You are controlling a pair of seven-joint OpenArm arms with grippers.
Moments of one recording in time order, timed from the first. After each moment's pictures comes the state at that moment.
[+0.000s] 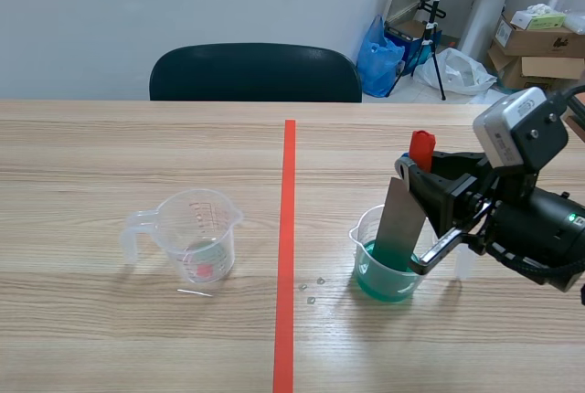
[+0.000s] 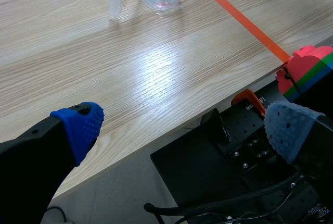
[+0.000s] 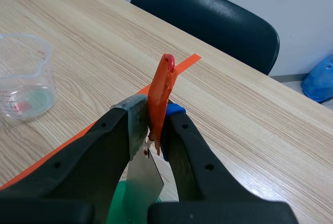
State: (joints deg) left arm 80.3 -41.2 -16.3 87.6 -8.9 -24.4 -58.6; right arm -15.2 27.9 -7.6 89.8 5.4 25.4 21.9
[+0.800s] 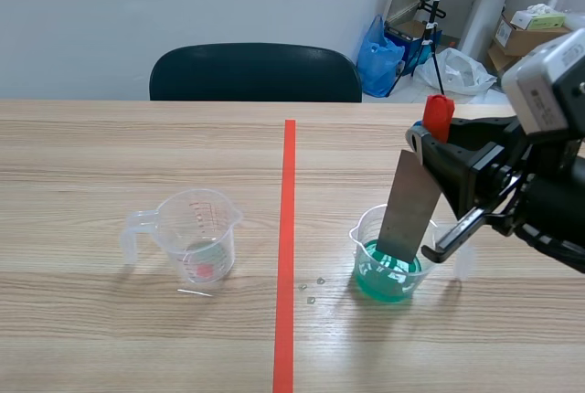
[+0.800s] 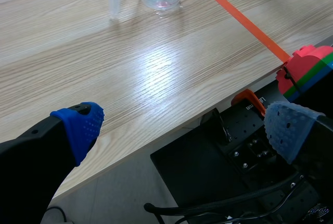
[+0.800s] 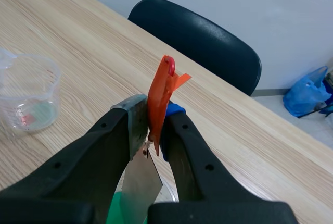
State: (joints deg) left arm 80.3 -41.2 -16.3 87.6 -8.9 -24.4 -58.6; right arm -23.3 28.1 -0.5 106.2 5.2 25.4 14.9
